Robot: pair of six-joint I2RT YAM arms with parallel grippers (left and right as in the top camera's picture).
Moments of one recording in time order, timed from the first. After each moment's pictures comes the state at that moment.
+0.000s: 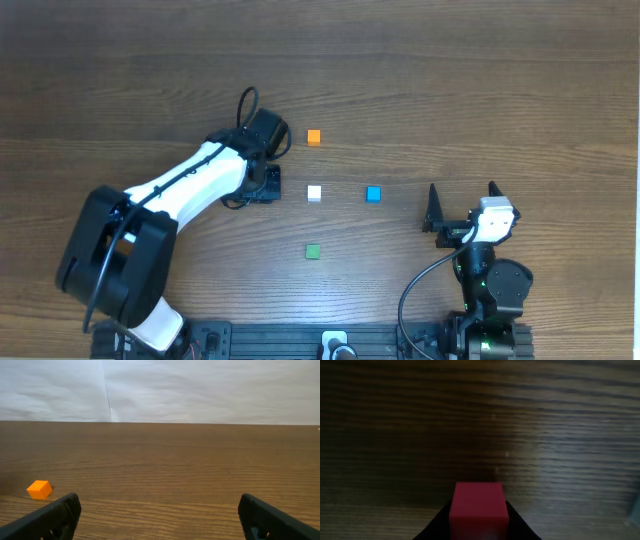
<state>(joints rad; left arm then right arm) -0.48 1.77 1.04 -0.75 -0.05 -0.49 -0.08 0.02 0.01 -0.06 -0.13 0.00</state>
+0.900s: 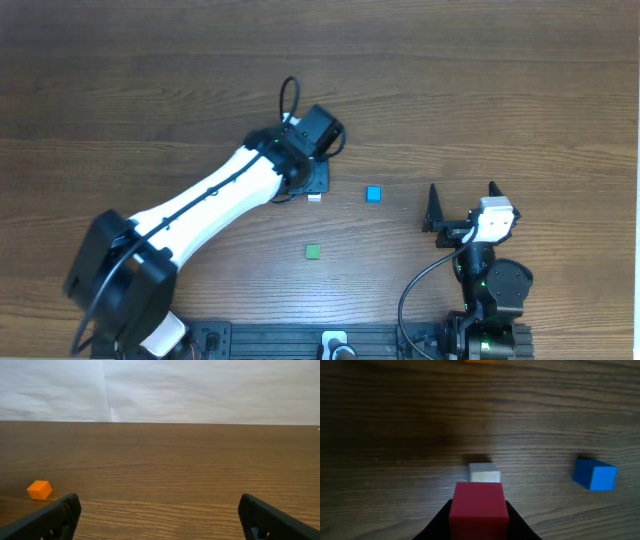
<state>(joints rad) -0.71 1.77 1.27 -0.82 -0.05 -0.71 -0.08 0.02 0.01 -0.06 -0.13 0.00</state>
